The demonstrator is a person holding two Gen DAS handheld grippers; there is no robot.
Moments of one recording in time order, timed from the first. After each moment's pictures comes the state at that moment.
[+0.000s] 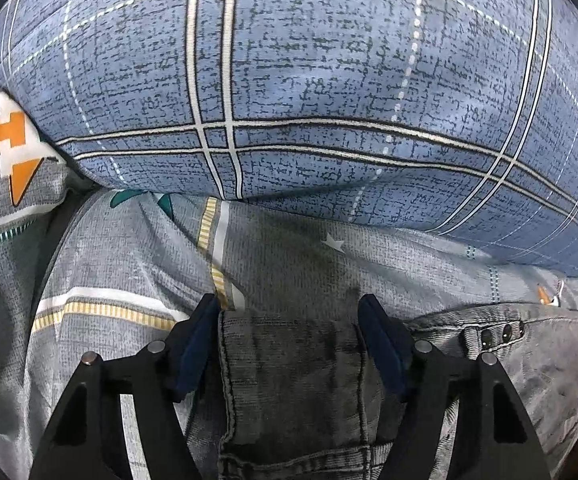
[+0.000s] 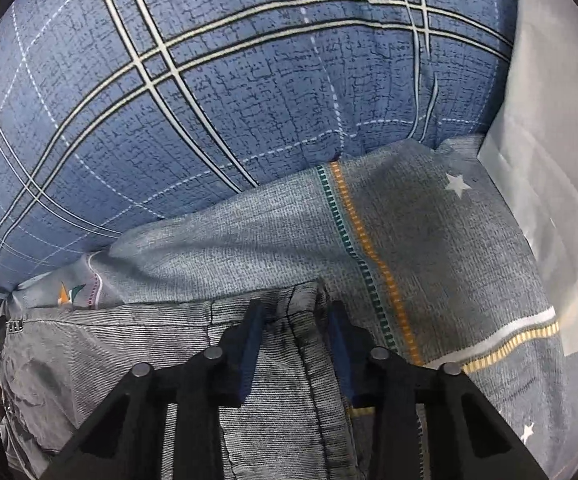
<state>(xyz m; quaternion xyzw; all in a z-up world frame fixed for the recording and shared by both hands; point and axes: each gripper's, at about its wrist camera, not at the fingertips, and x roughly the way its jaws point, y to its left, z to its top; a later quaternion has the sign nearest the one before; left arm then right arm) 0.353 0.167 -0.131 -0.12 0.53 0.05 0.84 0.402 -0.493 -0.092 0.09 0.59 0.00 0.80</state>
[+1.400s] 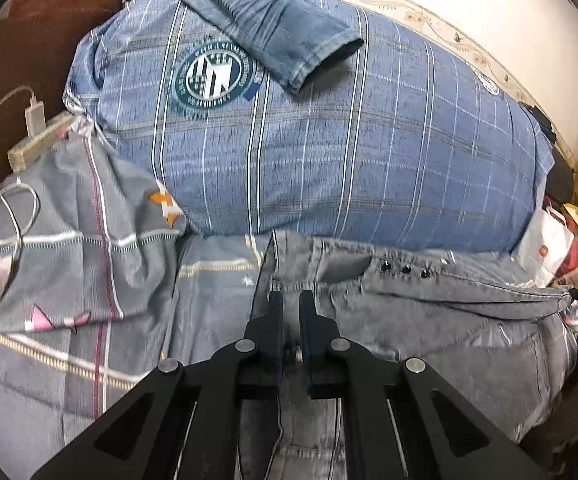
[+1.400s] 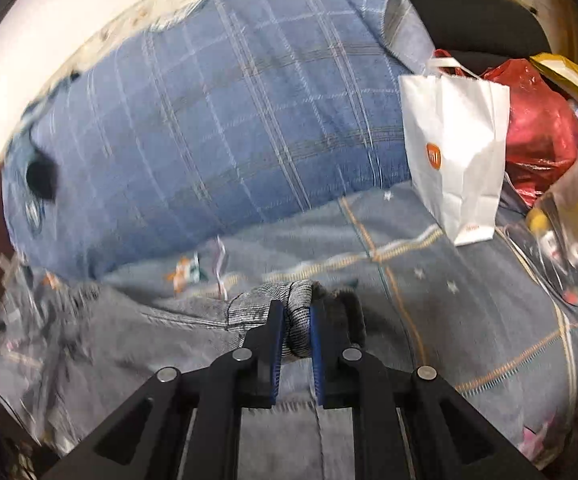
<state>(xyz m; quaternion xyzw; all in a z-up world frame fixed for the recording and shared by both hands) 0.092 0.168 0.045 -0.09 0.37 -0.01 0.92 0.161 -0.490 0.059 0.11 0.43 0.04 0.90</state>
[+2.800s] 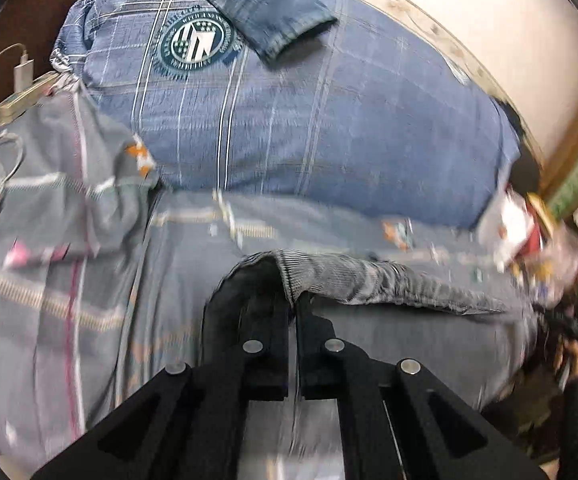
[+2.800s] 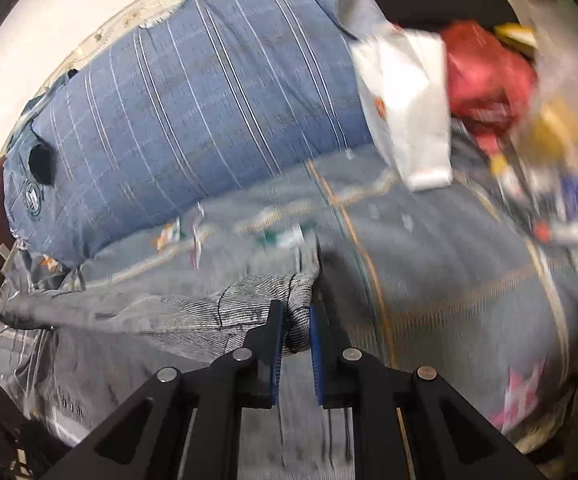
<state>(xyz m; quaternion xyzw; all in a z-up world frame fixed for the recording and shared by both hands) 0.016 0.146 0.039 -0.12 0.41 -0.08 0.90 0.080 -0.546 0.031 0.13 0.44 0.03 0.89</state>
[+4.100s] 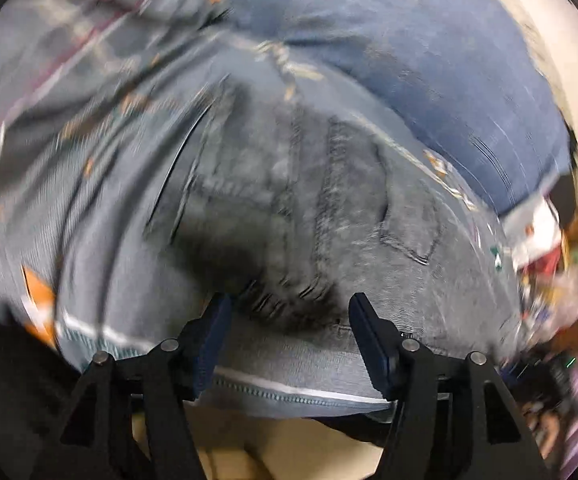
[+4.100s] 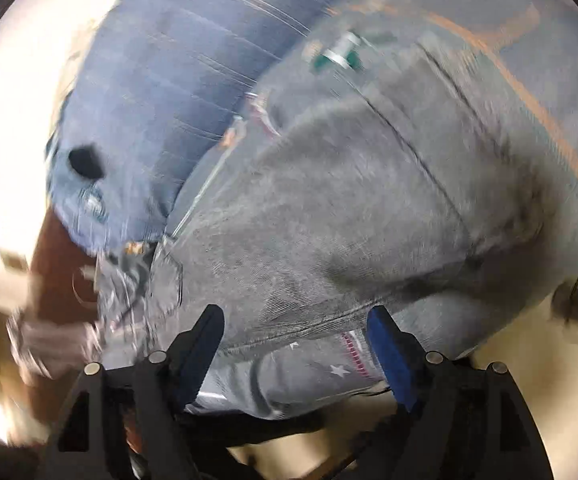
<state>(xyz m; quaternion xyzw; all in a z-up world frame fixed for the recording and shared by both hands) -0.046 0.106 -0.081 -0.30 0.52 0.01 0.80 0.010 -0.471 -0.052 0.39 0.53 0.11 0.74</state>
